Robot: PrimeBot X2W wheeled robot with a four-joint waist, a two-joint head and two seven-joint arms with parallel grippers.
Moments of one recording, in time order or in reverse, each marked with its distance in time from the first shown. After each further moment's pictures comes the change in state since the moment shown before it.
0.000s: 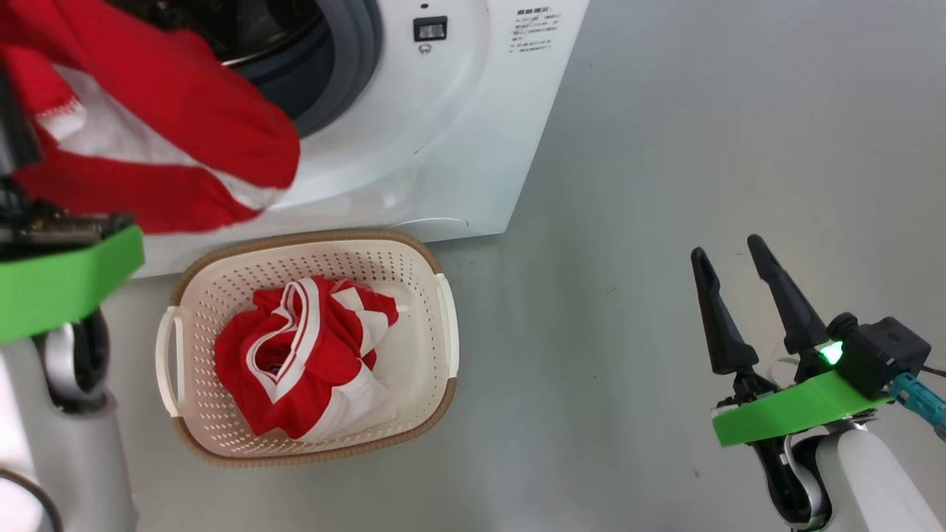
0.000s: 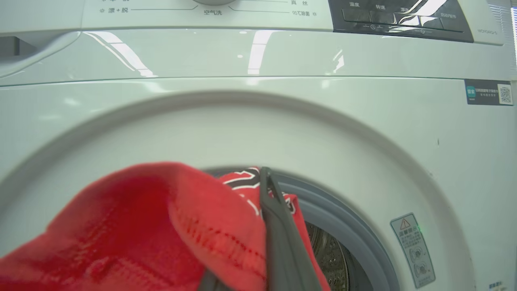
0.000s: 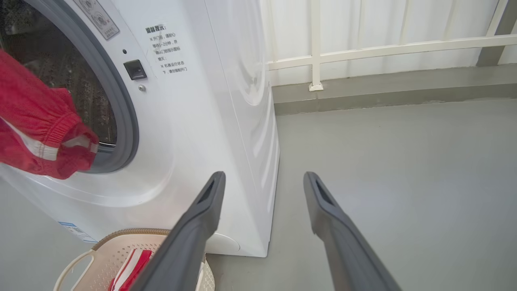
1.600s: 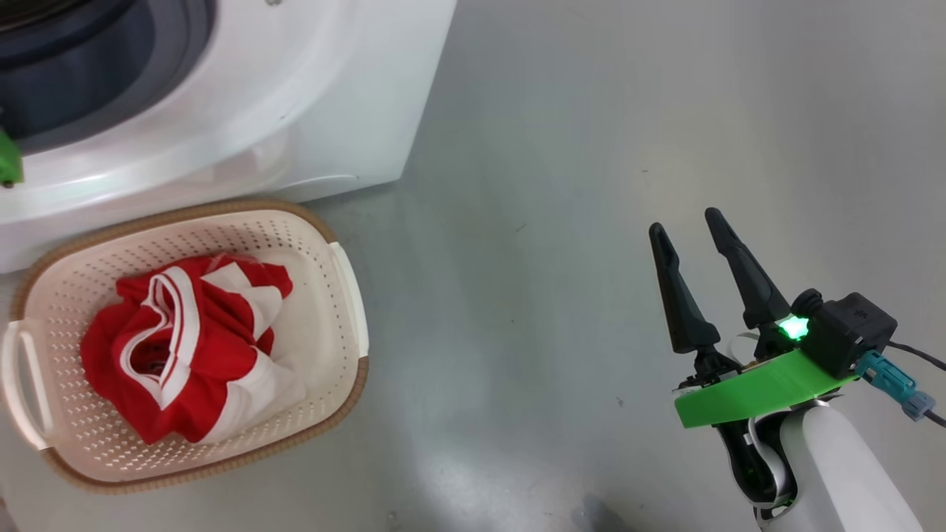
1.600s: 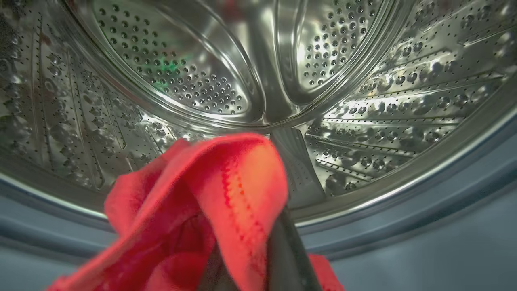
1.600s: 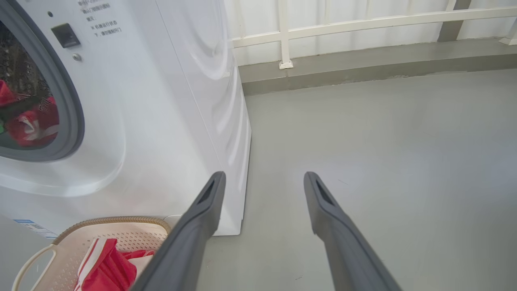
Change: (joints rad) left arm -0.482 0.257 -0.105 1.101 0.002 0.079 0.001; right arm -0.066 0.050 0.055 0.000 0.008 0.000 0.000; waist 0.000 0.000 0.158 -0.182
